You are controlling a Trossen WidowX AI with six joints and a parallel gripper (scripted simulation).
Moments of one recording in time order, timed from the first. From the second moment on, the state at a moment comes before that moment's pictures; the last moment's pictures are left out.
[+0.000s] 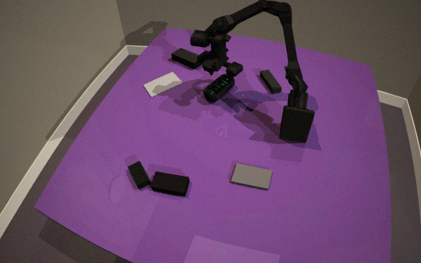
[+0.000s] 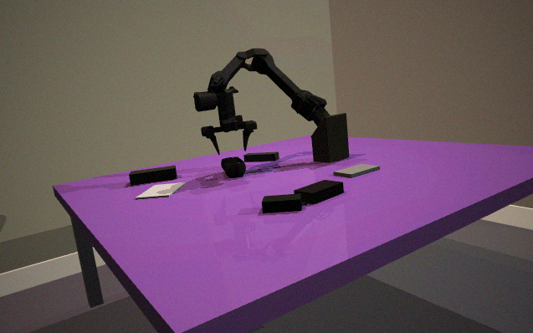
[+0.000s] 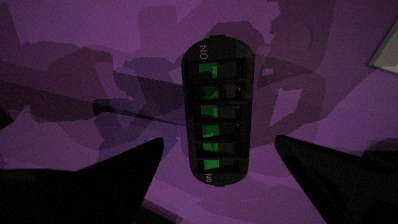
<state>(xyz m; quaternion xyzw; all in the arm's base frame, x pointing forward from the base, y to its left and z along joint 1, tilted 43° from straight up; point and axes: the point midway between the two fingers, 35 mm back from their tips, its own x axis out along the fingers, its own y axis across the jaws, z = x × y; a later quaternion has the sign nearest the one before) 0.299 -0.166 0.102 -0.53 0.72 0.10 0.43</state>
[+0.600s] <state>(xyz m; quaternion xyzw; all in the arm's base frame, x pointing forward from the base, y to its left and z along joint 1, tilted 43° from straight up) 0.304 -0.135 0.135 -0.53 0.72 0.10 0.43</state>
